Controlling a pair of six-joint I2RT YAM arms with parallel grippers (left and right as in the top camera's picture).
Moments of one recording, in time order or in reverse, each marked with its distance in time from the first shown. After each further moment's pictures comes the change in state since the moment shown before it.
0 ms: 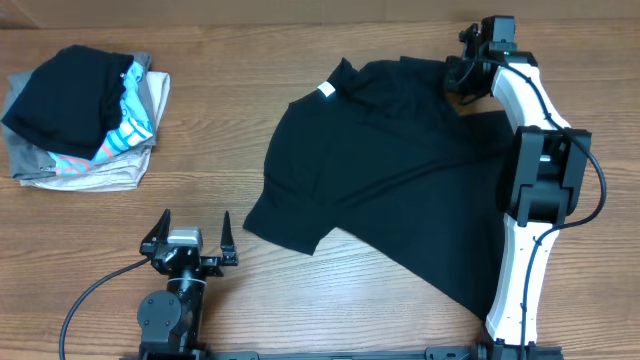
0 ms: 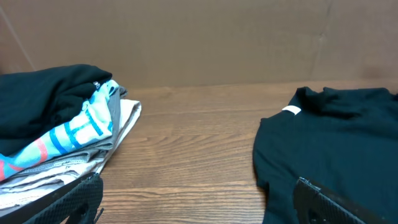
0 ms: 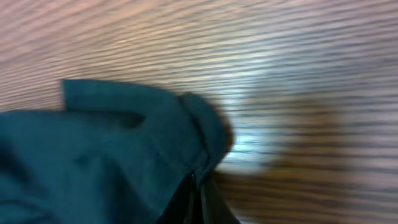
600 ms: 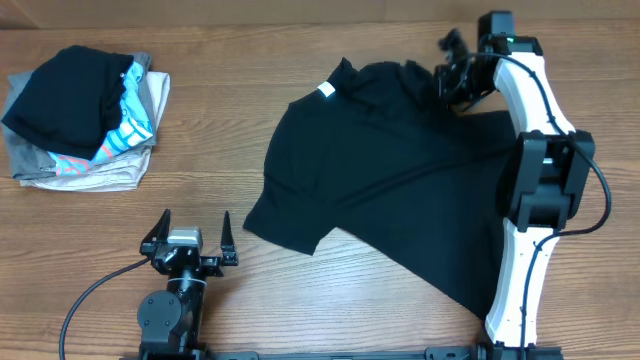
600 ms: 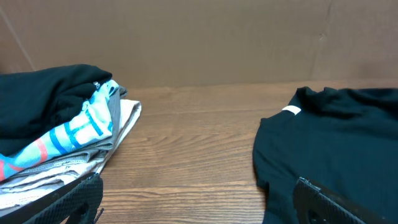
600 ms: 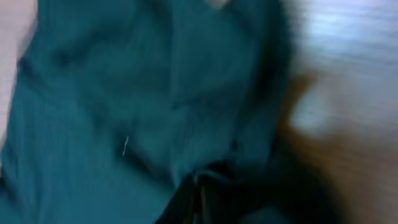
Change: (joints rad) left arm 0.000 0.000 0.000 0.000 0.000 0.000; right arm 0.039 -0.067 0.058 -0.454 -0.227 -0.311
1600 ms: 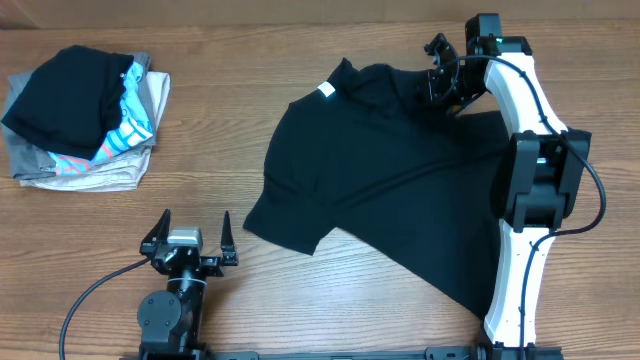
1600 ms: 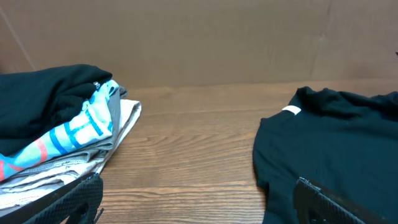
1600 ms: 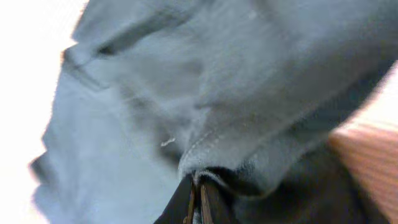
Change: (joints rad) left arm 0.000 0.000 0.000 0.000 0.000 0.000; right arm 0.023 0.000 -0.009 -0.008 -0.114 0.023
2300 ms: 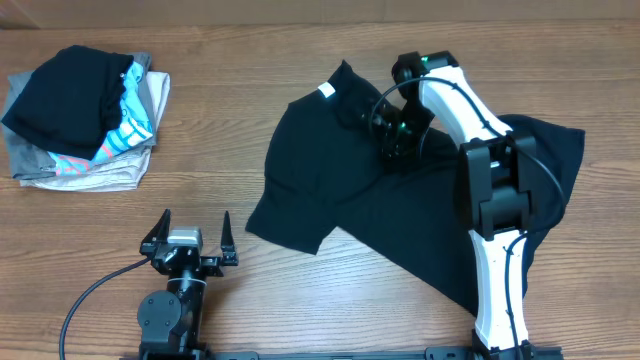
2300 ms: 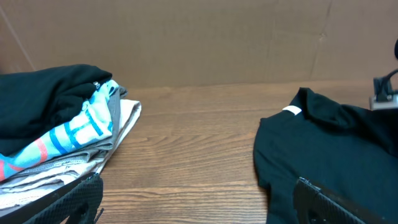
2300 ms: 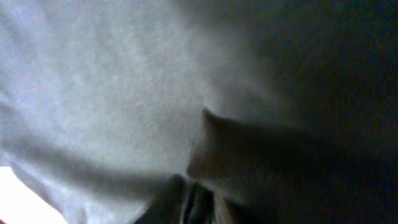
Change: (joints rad) left arm 0.000 0.000 0.000 0.000 0.000 0.000; right arm 0.227 -0.016 -0.089 -0.291 0.346 -0.243
